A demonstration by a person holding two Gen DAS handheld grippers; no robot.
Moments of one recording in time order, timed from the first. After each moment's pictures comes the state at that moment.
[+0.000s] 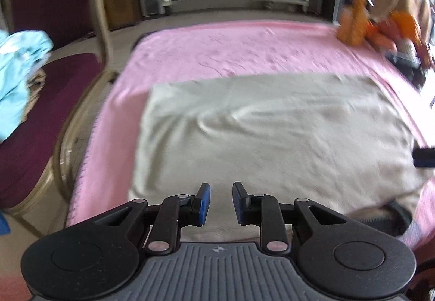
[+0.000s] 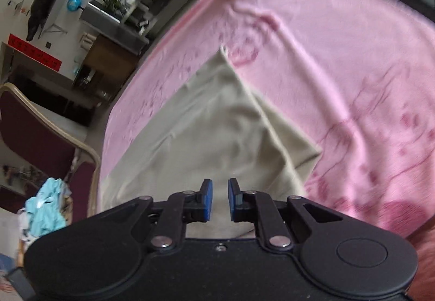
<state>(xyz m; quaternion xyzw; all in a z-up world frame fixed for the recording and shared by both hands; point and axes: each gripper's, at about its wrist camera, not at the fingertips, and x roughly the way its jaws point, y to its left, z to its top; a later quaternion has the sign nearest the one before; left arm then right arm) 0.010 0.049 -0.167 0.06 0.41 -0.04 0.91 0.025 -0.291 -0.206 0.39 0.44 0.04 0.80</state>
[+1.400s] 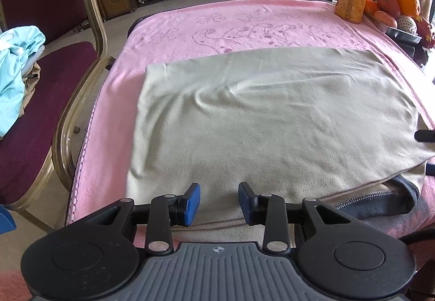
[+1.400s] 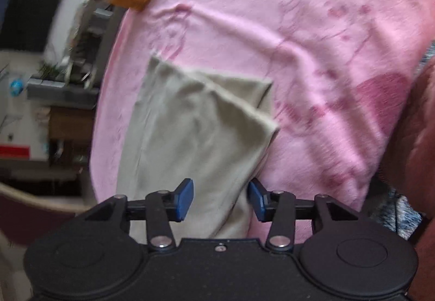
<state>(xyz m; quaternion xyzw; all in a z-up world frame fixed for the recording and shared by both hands) 0.009 0.049 -0.170 0.07 0.45 -0.03 0.89 -0.003 -0.268 -0.232 0.55 0.43 -0.08 0.71</state>
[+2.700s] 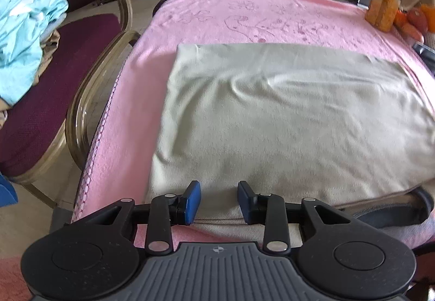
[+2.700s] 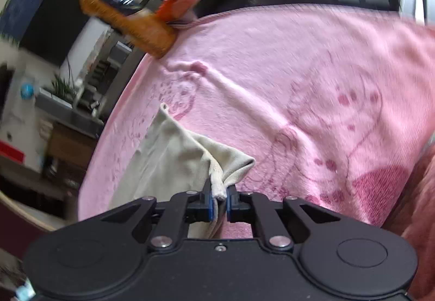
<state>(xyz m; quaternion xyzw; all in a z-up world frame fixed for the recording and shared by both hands) 0.018 0.073 -0.173 0.04 0.48 0.01 0.88 -0.003 -0.288 -0.210 0.44 0.33 -0.14 0.82</state>
